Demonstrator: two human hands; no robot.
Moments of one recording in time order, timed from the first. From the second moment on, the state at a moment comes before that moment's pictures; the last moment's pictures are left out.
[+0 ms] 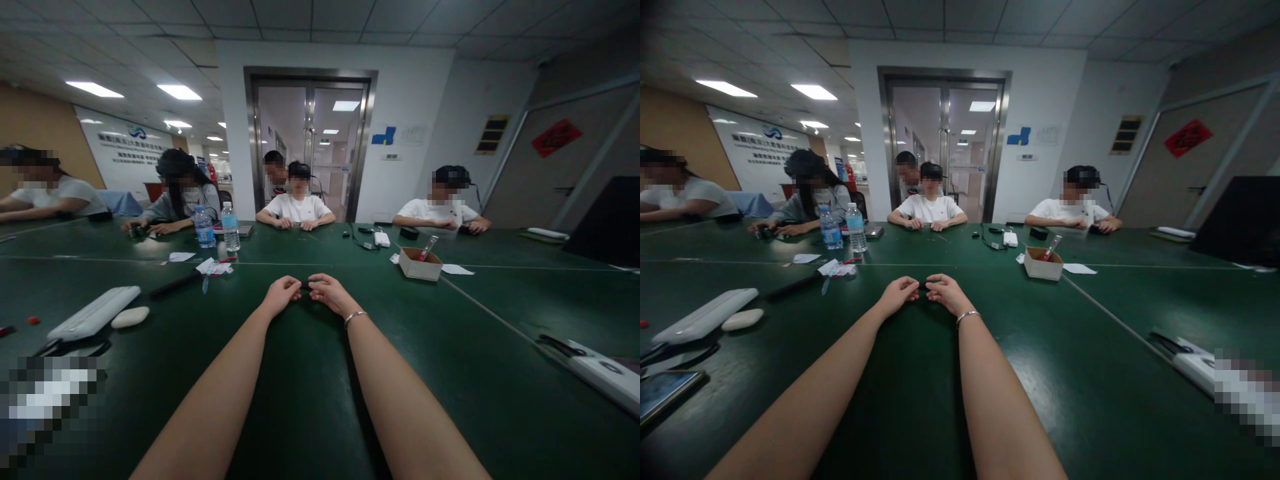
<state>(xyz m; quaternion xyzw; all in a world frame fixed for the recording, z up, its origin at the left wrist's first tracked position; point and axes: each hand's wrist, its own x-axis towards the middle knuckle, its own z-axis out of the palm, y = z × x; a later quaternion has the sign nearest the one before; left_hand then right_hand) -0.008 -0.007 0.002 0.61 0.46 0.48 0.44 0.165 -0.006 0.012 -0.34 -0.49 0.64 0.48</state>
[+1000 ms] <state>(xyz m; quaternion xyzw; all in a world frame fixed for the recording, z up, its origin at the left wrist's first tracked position) -0.005 -0.012 0.013 0.58 0.49 0.45 0.47 0.167 -0.003 0.011 -0.30 -0.48 0.67 0.48</state>
